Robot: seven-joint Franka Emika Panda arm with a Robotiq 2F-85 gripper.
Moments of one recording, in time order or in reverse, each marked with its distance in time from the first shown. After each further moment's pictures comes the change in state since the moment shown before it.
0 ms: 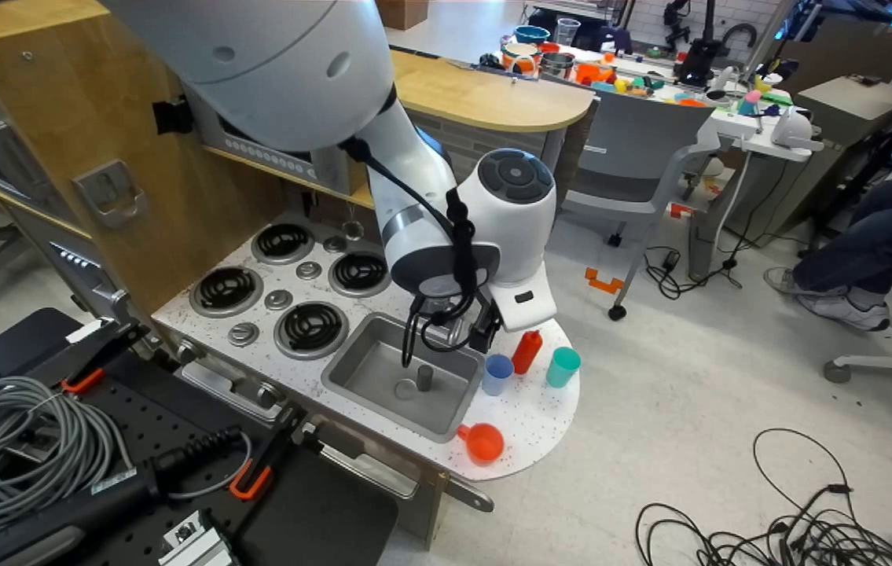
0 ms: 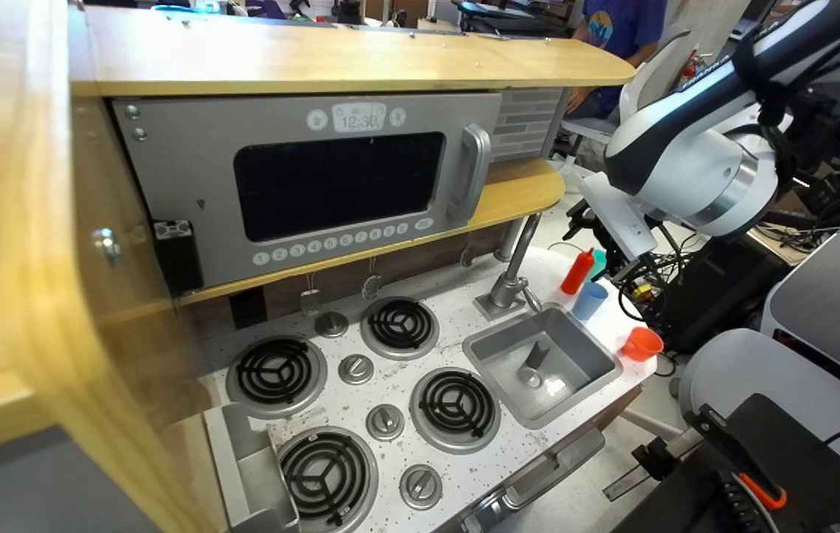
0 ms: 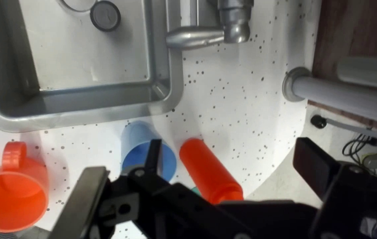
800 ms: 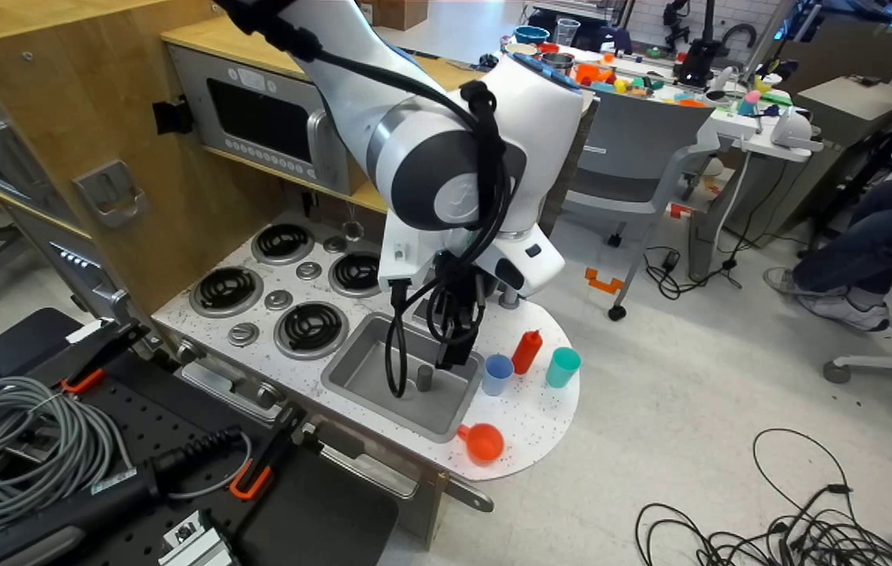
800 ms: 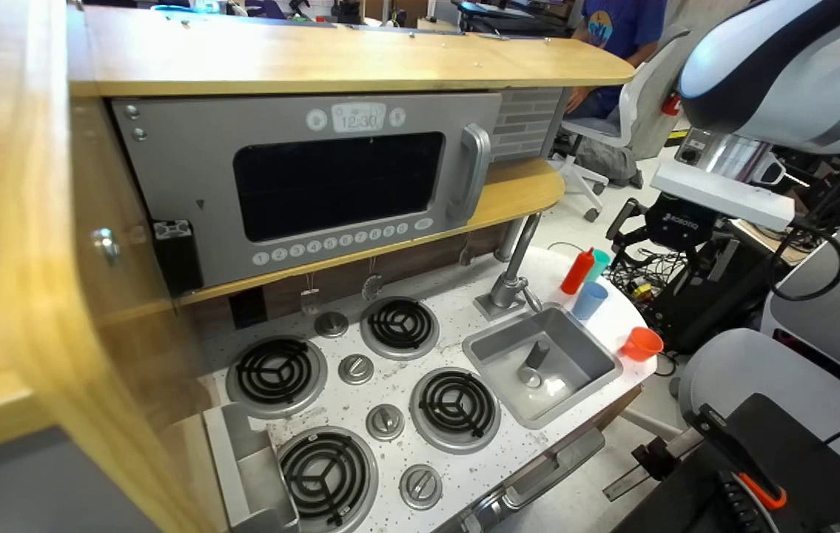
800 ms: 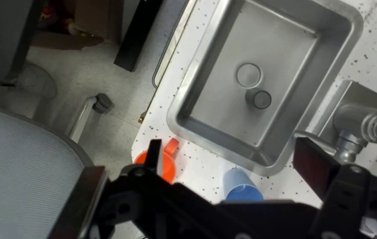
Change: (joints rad) arm 0.117 -0.296 -0.172 -0.204 -0.281 -0.530 -0.217
